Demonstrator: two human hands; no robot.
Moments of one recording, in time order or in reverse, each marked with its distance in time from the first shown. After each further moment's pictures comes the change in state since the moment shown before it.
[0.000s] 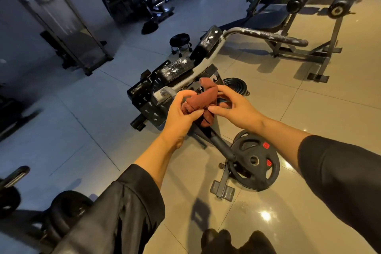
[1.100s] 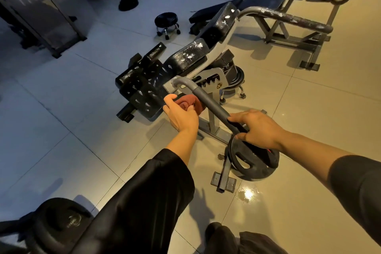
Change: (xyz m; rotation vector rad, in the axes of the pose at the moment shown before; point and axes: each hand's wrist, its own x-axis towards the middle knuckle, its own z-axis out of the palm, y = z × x) left_hand 0.078 -0.094 -0.059 0.210 0.523 -0.283; right_hand 0.042 0.034 0.065 -0.986 -0.199 0.270
